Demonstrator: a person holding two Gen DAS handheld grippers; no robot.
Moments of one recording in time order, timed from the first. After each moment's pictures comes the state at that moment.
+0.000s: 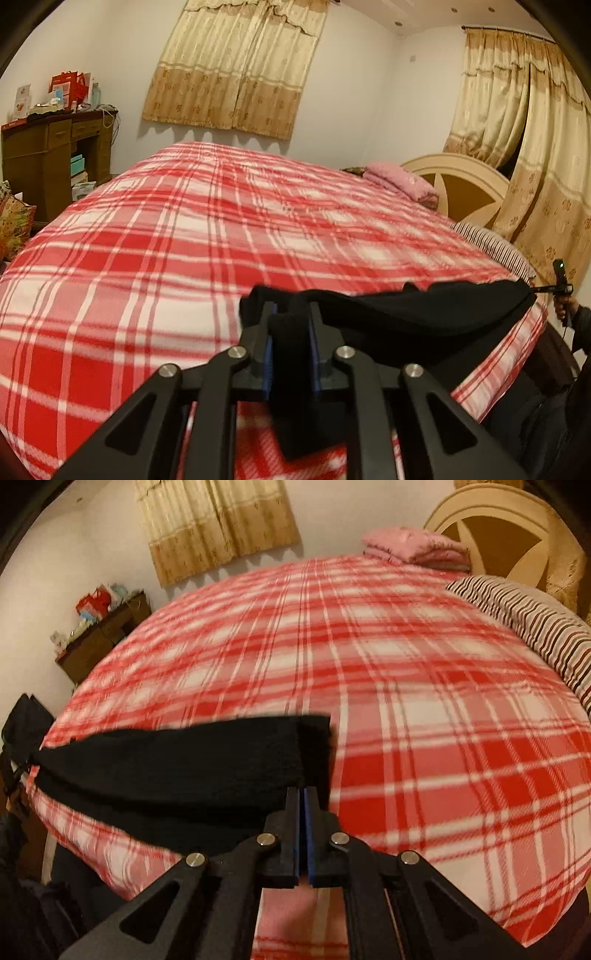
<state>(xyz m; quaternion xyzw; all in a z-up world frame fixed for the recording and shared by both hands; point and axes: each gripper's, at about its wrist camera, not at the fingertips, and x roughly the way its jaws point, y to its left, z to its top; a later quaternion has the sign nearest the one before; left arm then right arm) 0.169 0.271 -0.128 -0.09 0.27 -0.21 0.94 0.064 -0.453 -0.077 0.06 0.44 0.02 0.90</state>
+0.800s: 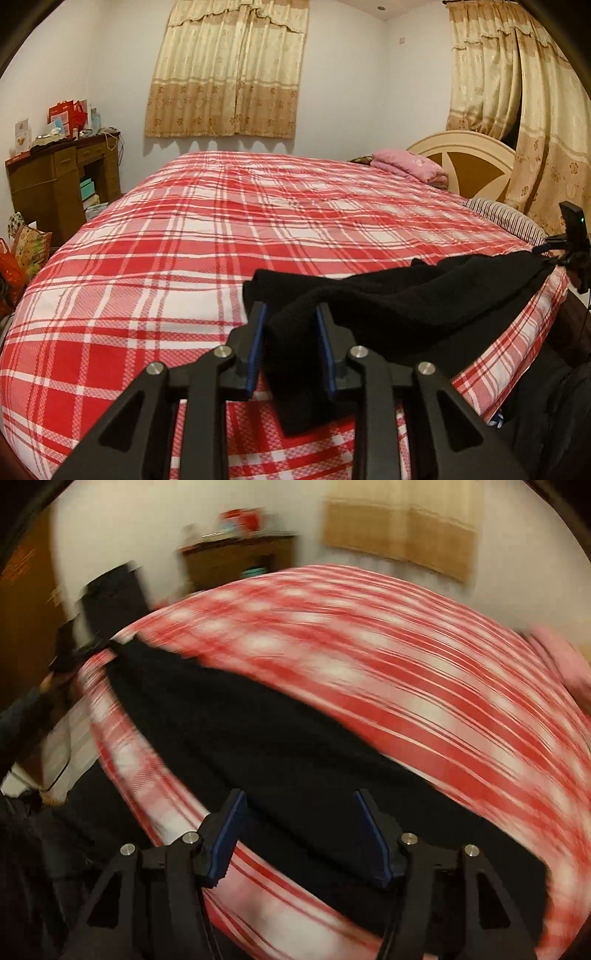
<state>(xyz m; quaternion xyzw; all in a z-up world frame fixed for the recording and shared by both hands) 0.148 0.257 -0.131 -0.02 0.26 -0.18 0.95 0.110 -0.151 -0.071 -0.16 0.41 0.26 0.86</state>
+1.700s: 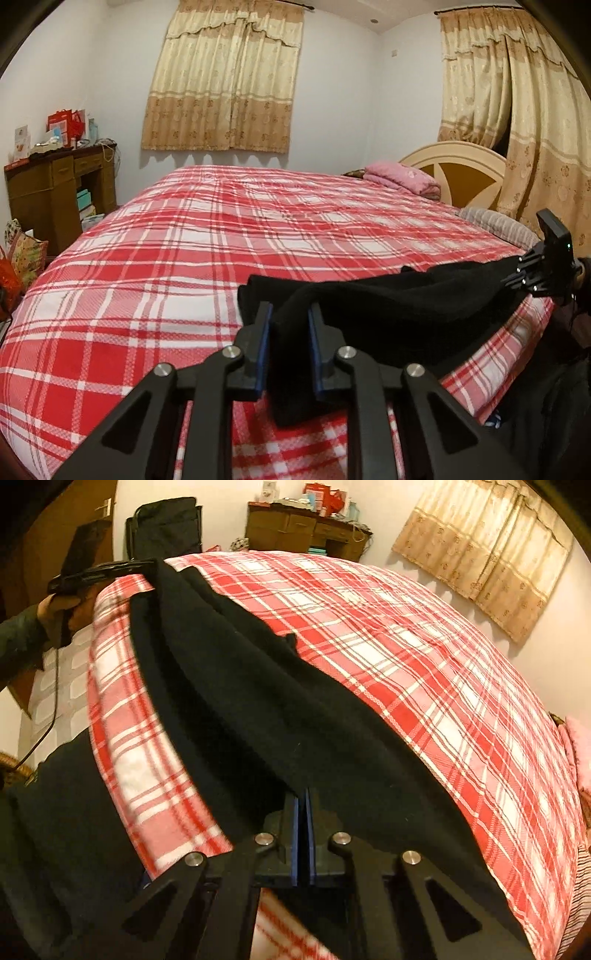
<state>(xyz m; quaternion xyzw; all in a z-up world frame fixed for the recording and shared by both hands) 0.133 0.258 -0.128 -0.03 0.24 -0.19 0.95 0.117 -0.006 -0.112 -0.30 0.40 0.29 0.82</state>
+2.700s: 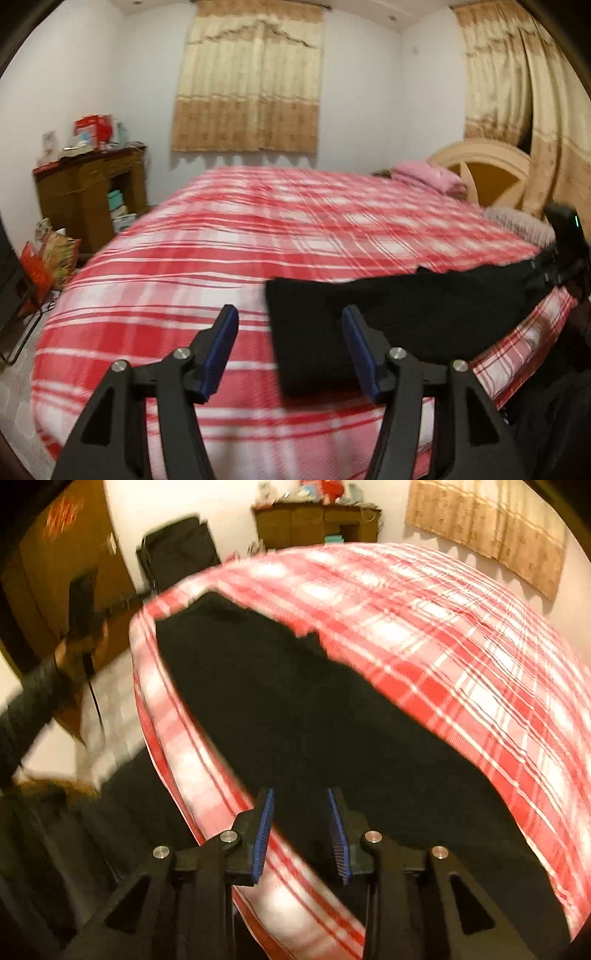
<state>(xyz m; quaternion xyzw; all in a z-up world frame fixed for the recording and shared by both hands) 0.114 0.244 -0.115 -0.01 0.25 -0.13 0.96 0.143 -0.023 -0.099 -0.17 0.46 0.36 0.79</state>
